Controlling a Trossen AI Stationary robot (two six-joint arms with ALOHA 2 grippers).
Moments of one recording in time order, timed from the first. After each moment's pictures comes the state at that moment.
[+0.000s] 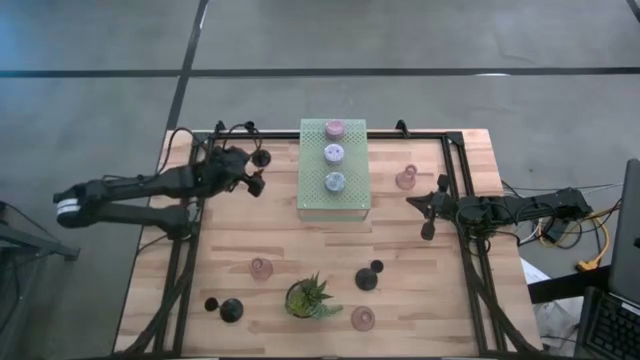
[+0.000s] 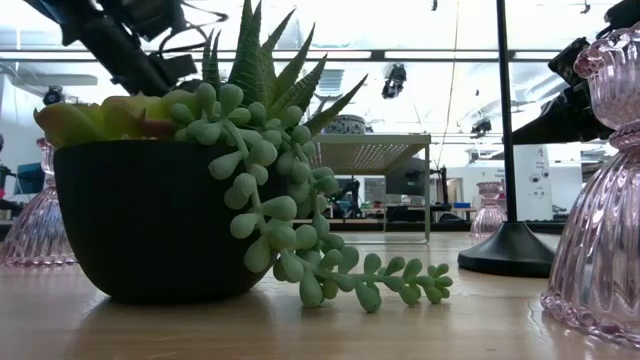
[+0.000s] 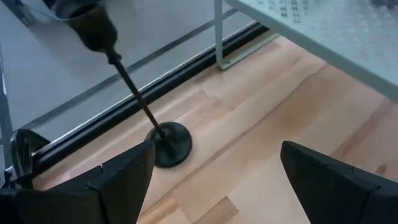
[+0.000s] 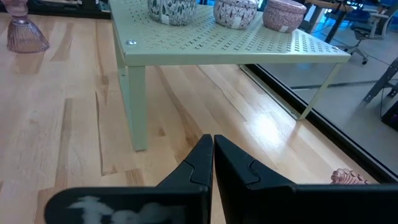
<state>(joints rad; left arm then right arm) 0.32 0.90 0.63 -0.43 -0.55 -0.32 0.15 0.18 0.11 -0.28 0.55 0.04</state>
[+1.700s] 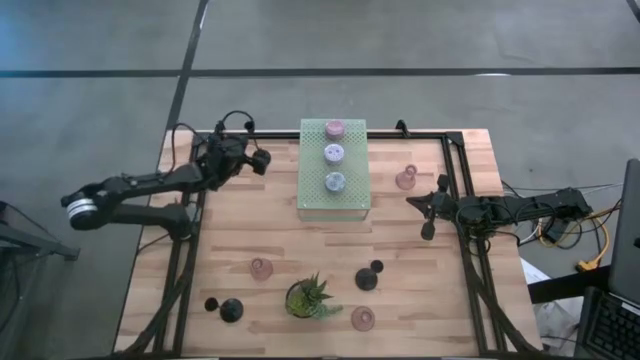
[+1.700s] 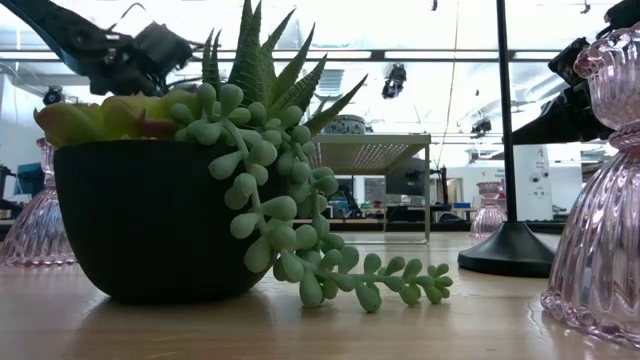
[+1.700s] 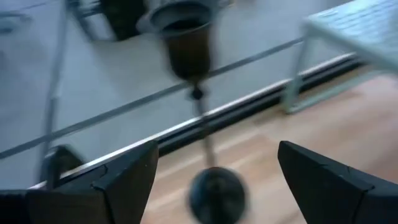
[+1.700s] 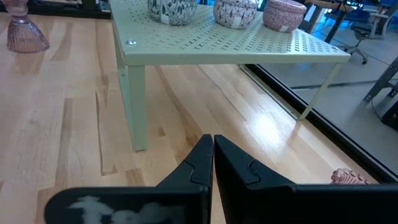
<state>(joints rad) 0.57 1.04 0.49 0.06 -0.57 -0.19 0.15 0.18 0.11 -0.28 0.55 0.04</state>
